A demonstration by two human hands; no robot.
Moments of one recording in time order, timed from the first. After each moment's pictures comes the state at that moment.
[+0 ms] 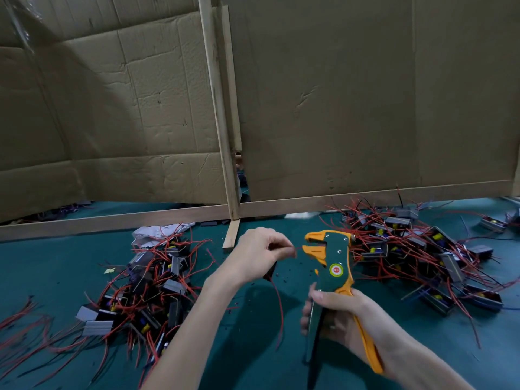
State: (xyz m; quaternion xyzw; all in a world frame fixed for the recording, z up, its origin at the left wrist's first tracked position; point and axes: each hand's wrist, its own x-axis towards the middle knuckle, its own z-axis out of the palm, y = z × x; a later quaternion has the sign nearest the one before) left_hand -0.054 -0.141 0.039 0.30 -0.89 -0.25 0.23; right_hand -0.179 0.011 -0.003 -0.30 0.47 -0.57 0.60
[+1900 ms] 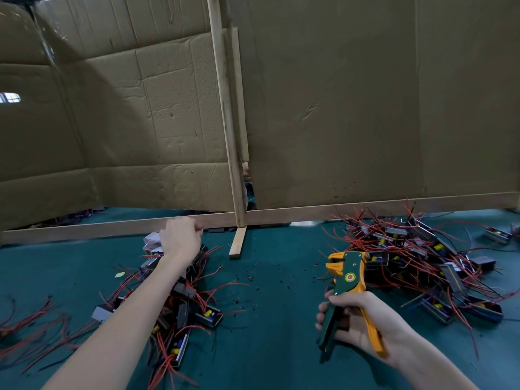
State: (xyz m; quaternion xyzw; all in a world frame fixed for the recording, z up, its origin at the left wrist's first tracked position) left_hand 0.033 -0.247 0.038 0.62 -0.74 0.07 0.25; right_hand -0.213 -0.003 -0.021 -0.19 0.44 -0.59 0.65
